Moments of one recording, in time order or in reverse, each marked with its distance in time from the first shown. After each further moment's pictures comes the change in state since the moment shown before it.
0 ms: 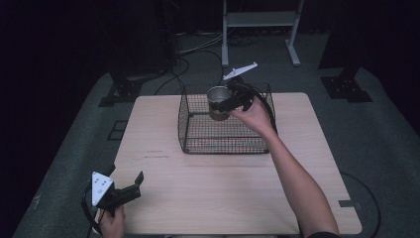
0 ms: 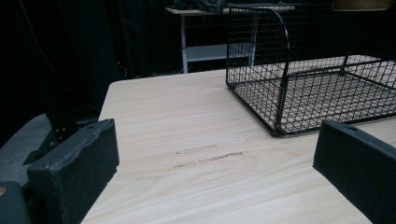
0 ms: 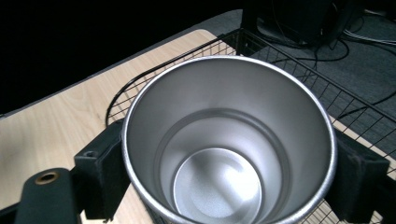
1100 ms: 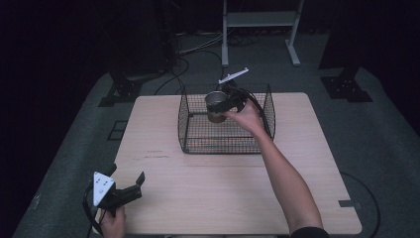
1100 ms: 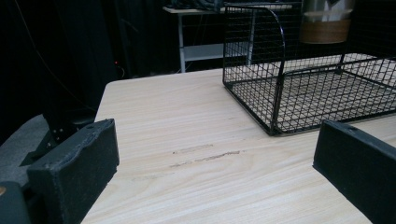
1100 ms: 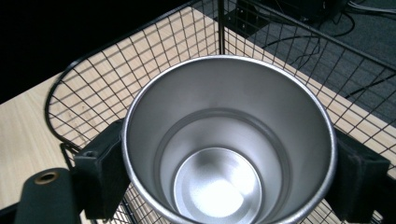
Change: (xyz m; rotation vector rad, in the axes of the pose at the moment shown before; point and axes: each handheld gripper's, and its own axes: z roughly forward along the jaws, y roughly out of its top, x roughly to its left) left arm -0.004 -0.001 0.001 -0.003 -0.012 0.010; right arm -0.025 -0.017 0.053 0.059 0.002 0.072
